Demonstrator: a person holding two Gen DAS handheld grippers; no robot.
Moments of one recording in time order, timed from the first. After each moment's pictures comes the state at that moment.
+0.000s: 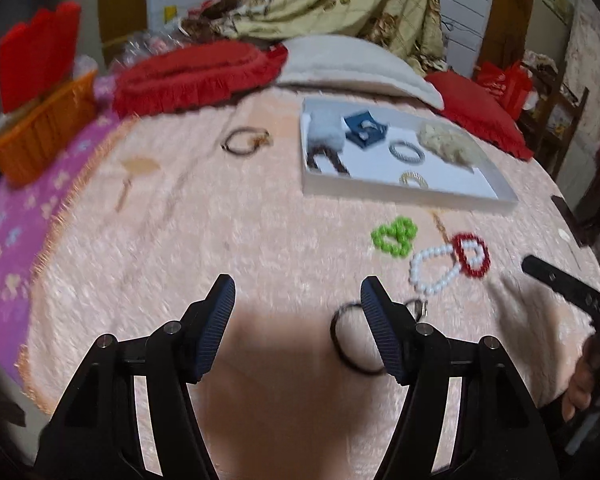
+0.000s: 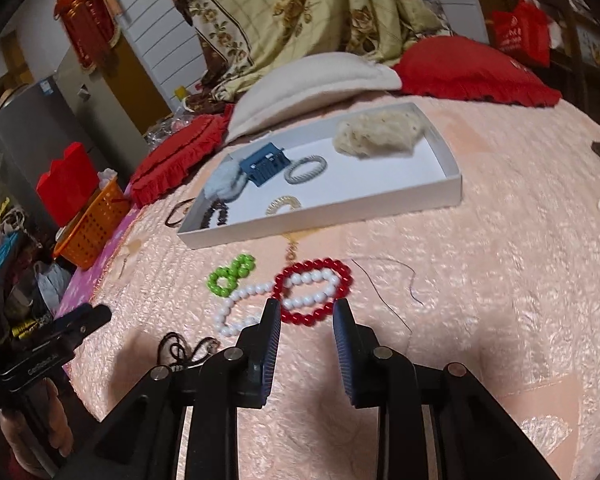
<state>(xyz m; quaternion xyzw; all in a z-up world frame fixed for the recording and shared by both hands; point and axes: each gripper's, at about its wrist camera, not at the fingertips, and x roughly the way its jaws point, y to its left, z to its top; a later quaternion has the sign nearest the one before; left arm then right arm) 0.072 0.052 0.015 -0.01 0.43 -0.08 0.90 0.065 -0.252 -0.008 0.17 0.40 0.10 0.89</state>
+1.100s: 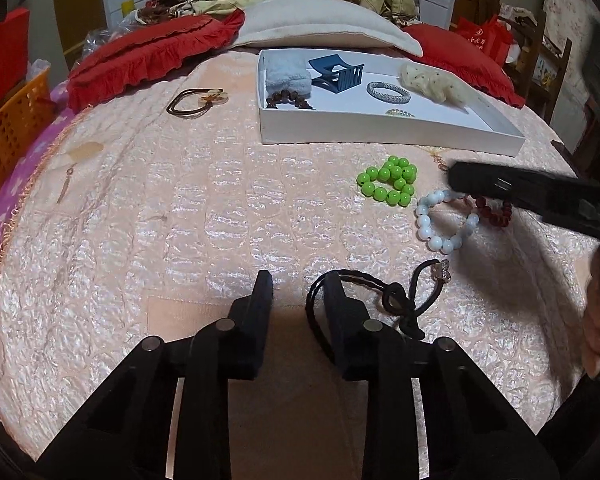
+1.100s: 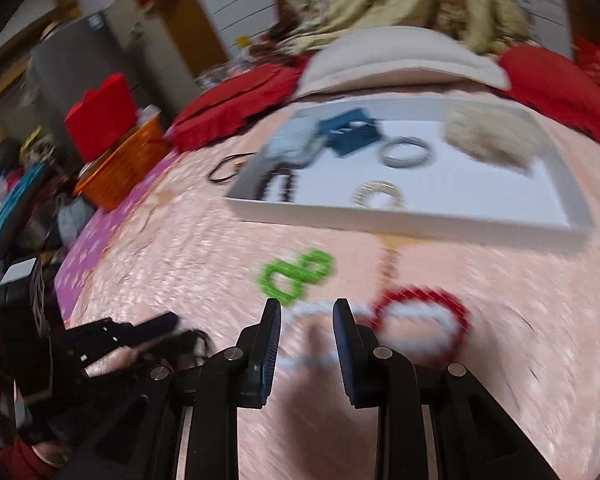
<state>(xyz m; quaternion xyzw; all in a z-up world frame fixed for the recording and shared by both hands) 0.092 0.021 -0.040 0.04 0.45 -0.11 0.89 0.136 -0.161 -0.020 0.06 0.43 0.22 0.87</state>
